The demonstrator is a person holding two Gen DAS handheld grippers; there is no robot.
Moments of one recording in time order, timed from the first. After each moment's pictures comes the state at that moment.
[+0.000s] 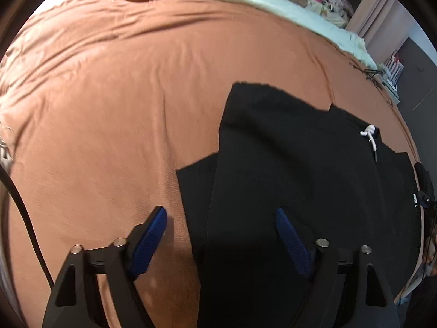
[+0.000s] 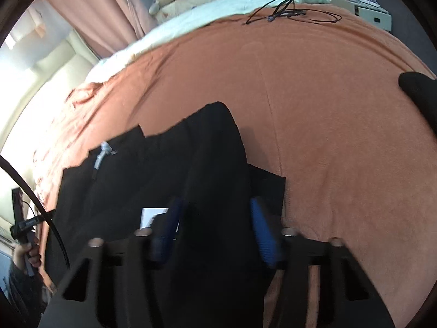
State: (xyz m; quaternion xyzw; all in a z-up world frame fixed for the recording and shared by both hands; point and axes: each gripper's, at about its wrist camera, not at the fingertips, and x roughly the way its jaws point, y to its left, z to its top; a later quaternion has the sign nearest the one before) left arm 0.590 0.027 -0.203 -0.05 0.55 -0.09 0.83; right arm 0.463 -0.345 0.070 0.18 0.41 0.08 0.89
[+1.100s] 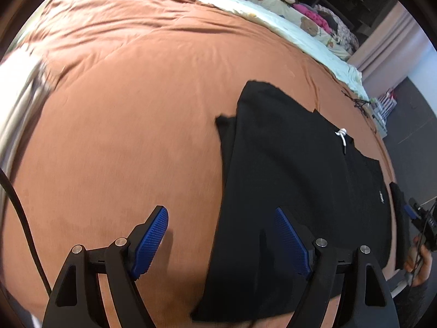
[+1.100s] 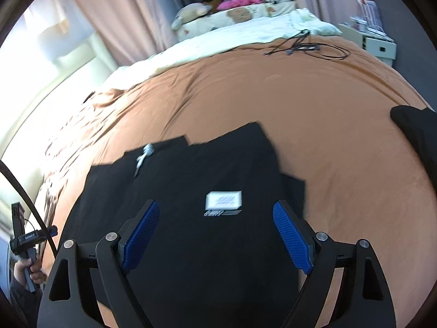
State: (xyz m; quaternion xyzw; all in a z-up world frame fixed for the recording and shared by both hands) left arm 0.487 0.081 -0.174 -0.16 0.52 -0.08 0.83; right arm 0.359 -0.298 0.105 0.16 0.36 0.11 0.91
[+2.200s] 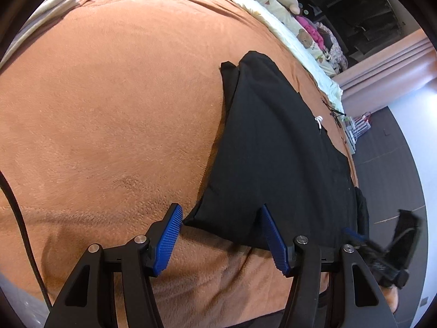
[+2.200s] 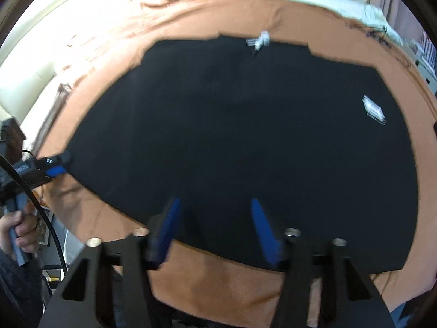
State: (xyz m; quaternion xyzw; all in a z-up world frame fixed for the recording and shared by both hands) left arm 0.409 0.103 -0.210 -0.28 0.52 -0.13 0.80; right arm 0.360 -0.132 0.071 0.00 0.50 0.15 0.85
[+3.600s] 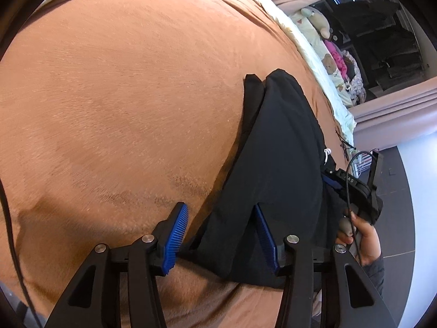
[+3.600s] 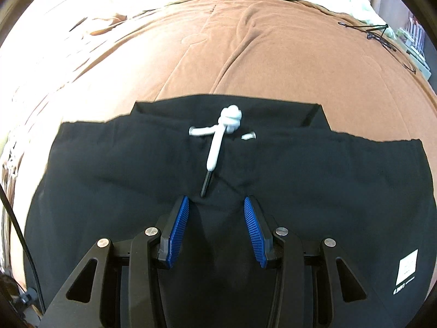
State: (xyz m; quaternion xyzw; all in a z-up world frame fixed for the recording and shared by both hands) left arm 0.417 0.108 -0.218 -0.37 0.51 -0.07 0.77; right arm 0.635 -0.116 0.006 0.05 0.49 0.09 0.87
